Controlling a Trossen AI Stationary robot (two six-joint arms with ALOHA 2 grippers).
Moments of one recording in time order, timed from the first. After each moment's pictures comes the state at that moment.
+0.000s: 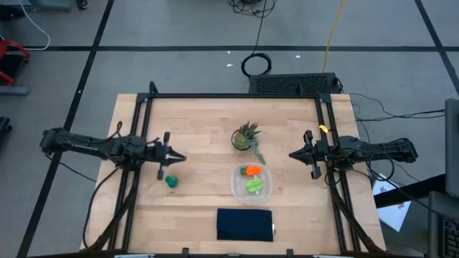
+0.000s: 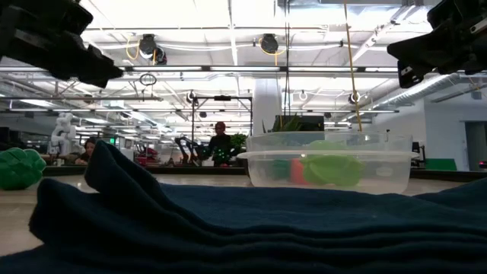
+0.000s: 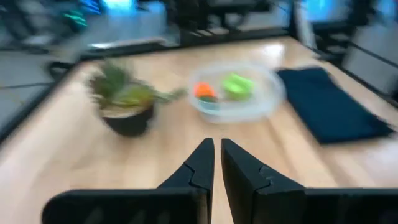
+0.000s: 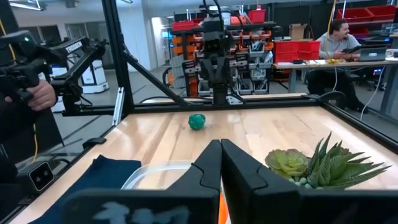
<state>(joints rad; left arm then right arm) -0.11 0.45 0.20 -0.02 -0.02 0.08 0.09 0.07 0.07 0.01 0.01 0.08</state>
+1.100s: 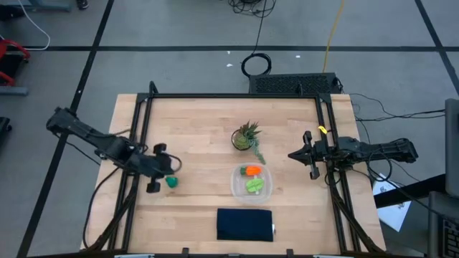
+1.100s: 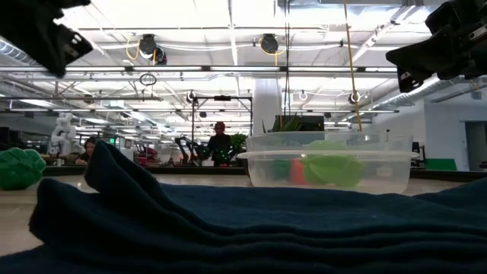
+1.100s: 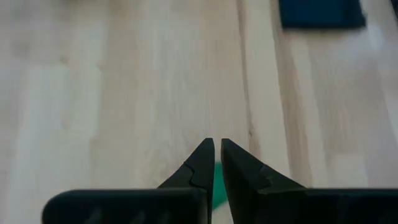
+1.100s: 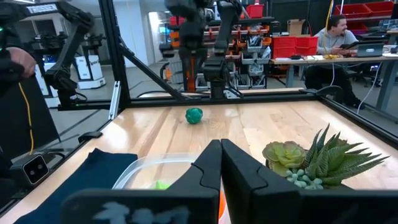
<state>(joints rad) -0.45 0.88 0.74 -0.85 -0.17 -0.38 0.09 0.08 0.05 0.01 0.03 0.08</state>
